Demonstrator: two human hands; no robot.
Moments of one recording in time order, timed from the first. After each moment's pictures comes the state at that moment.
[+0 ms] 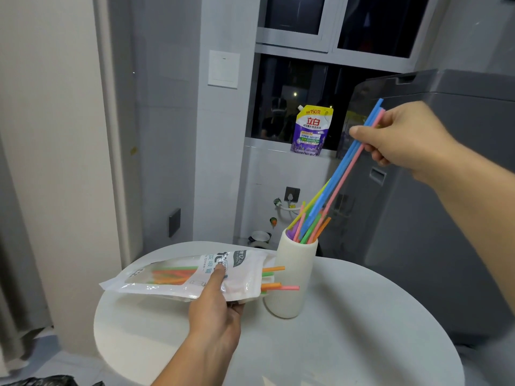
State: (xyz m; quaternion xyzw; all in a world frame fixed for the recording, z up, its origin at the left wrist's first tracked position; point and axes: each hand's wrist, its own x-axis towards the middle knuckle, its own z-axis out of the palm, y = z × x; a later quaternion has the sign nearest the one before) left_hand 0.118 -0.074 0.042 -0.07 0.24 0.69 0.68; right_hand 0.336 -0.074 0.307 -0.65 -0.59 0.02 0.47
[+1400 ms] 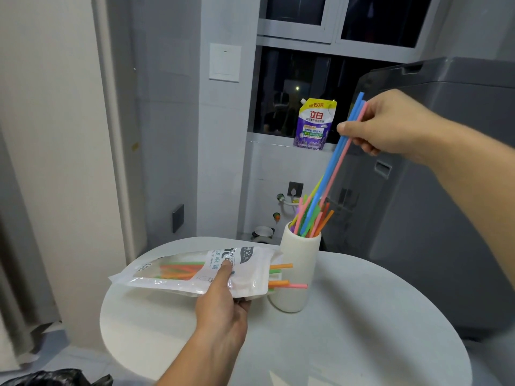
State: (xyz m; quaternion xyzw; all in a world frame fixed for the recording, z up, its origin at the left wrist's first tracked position) left_hand 0.120 -0.076 0.040 -0.05 0.26 0.68 0.69; right_hand 0.324 -0.062 0.313 -0.65 -0.66 0.01 0.37
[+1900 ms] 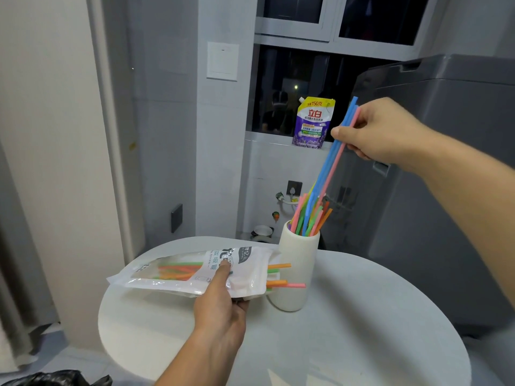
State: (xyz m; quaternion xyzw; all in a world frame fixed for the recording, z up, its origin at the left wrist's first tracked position) left_hand 0.120 -0.077 0.039 -0.02 0.27 0.68 0.68; right_hand 0.322 -0.063 0.298 -0.64 -0.68 0.00 0.36
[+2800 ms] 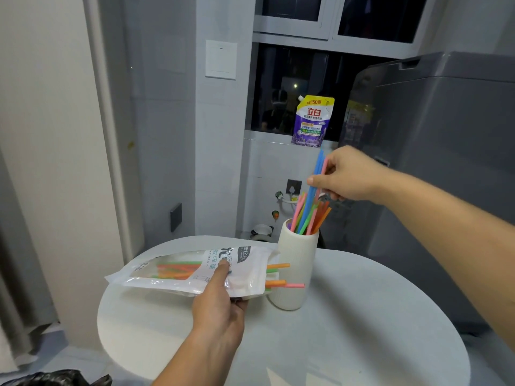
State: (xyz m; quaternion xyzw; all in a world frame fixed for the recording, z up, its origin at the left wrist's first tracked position) left_hand 0.119 -0.074 0.034 -0.03 0.28 0.67 0.68; right_hand 0.315 -0.042 0.245 -0.66 -0.71 0.06 0.24
